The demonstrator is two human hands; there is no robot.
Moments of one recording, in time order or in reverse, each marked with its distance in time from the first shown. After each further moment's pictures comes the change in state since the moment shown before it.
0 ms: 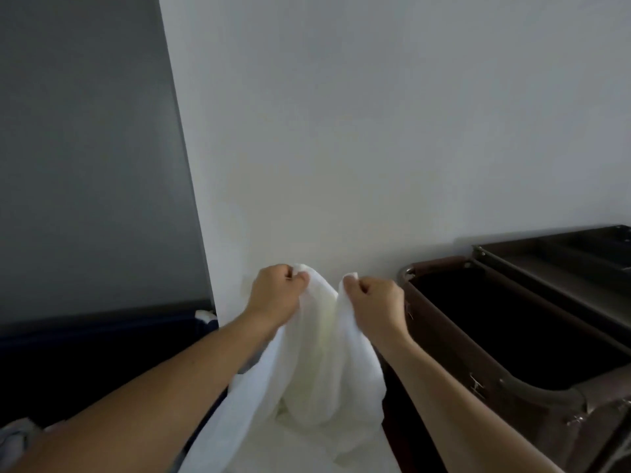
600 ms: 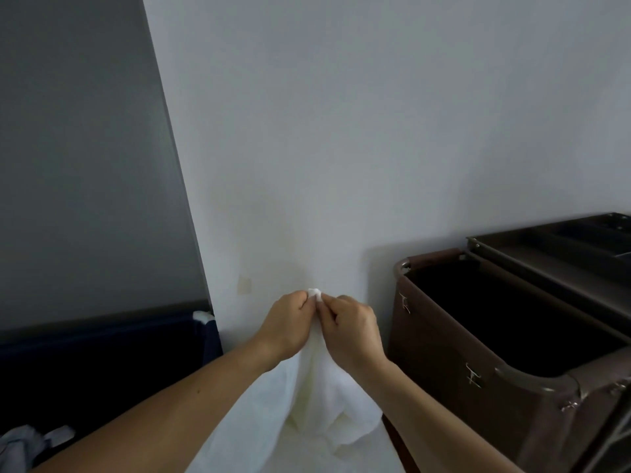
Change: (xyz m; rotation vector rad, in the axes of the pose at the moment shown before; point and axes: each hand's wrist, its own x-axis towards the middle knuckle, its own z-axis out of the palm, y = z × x) left_hand -0.034 -0.015 0.023 -0.033 -0.266 0.084; right_hand -0.042 0.001 0.020 -0.201 -0.124 -0.265
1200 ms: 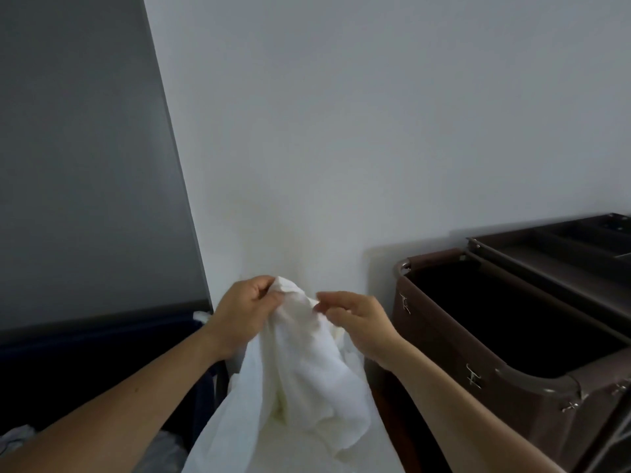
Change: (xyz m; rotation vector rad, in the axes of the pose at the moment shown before) left_hand -0.009 -0.008 -0.065 -0.021 0.031 0.102; right_hand 0.014 0.023 -0.021 0.682 -0.333 0.196
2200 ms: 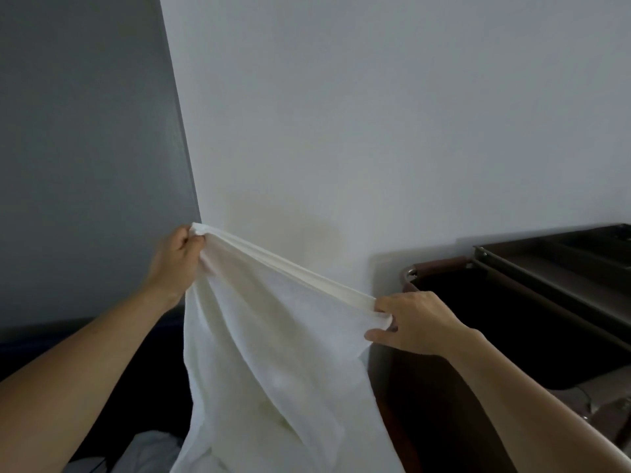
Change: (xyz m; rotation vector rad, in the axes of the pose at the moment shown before) left_hand 0.054 -0.039 -0.096 0.061 0.532 -0.037; right_hand 0.009 0.010 -0.084 -1.311 -0.117 -0.256
